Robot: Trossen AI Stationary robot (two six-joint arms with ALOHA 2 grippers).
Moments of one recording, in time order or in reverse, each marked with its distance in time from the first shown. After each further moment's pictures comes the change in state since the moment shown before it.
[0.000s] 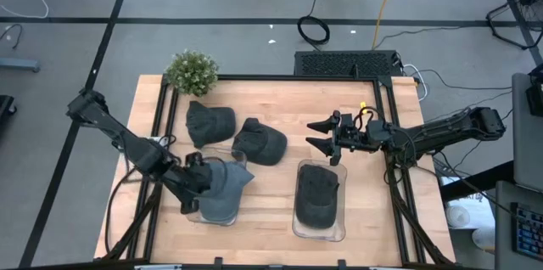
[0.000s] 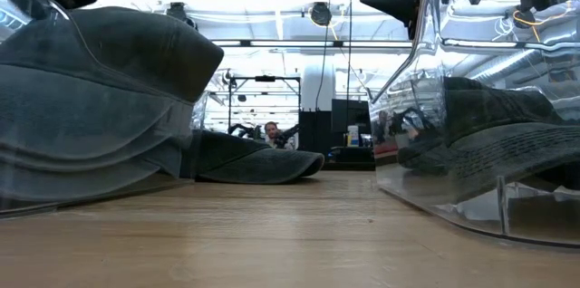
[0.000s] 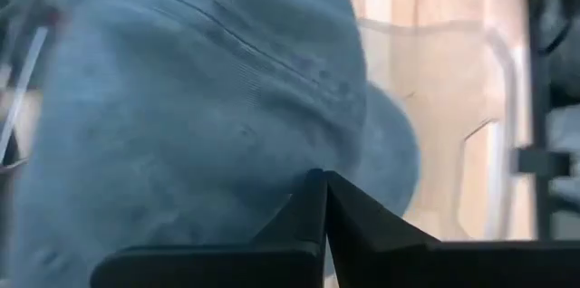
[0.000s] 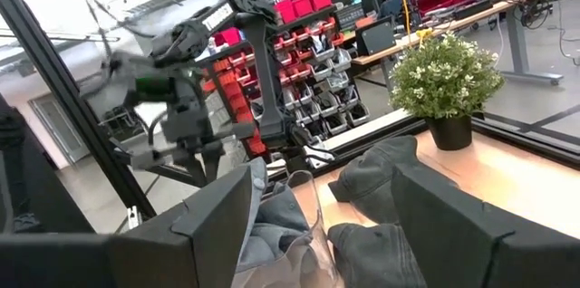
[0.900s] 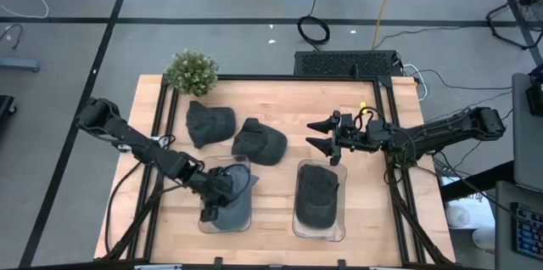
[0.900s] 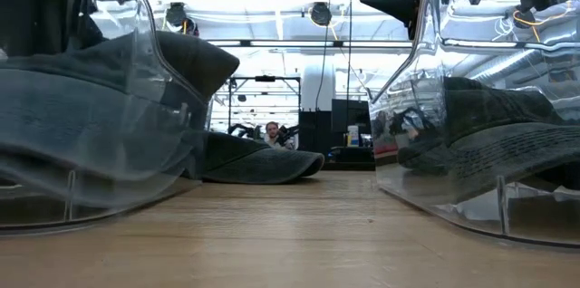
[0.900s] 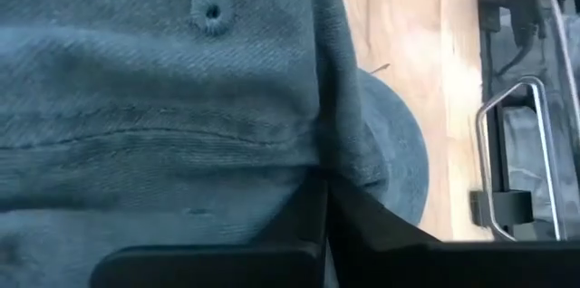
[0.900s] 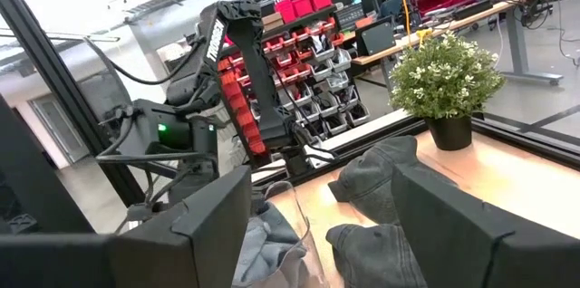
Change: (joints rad) left arm 0.127 0.234 -0.160 0.436 0.268 0.076; right arm 0.000 0.000 0.000 -0.001 0.000 0.000
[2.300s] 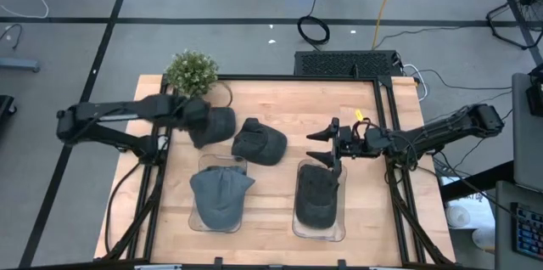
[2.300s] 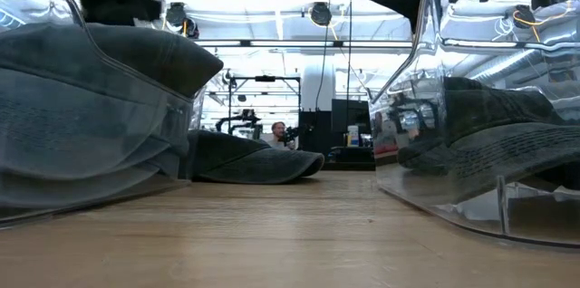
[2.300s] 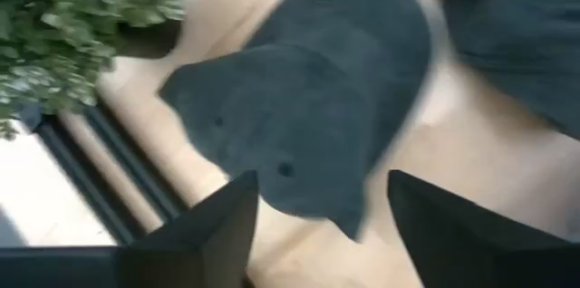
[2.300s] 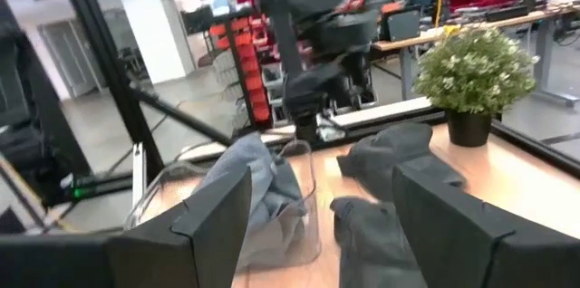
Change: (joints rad) left arm 0.649 -0.285 0.213 -0.839 -0.425 0.000; right arm 0.092 0.000 0.000 -0.065 0.003 -0.157
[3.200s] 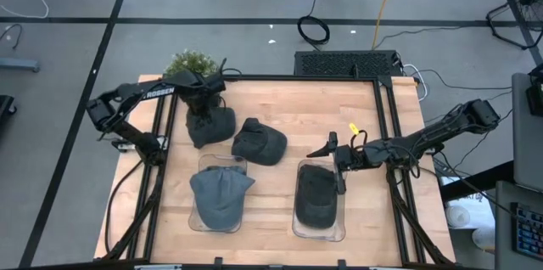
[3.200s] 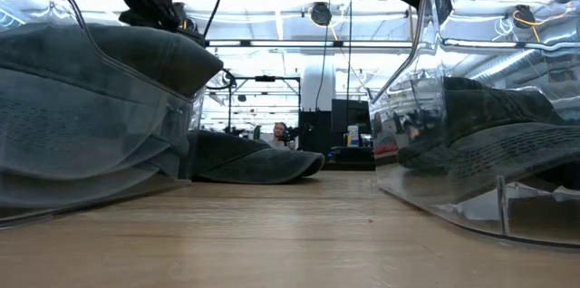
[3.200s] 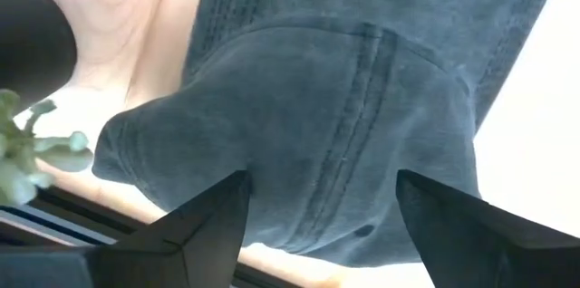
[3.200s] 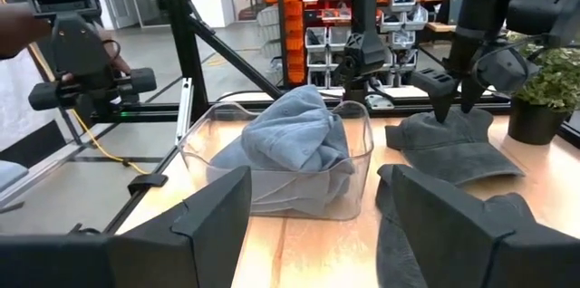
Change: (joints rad) left arm 0.514 0.384 -0.001 0.106 0.306 0.752; right arm 0.150 0.035 0.000 -0.055 0.000 -0.116
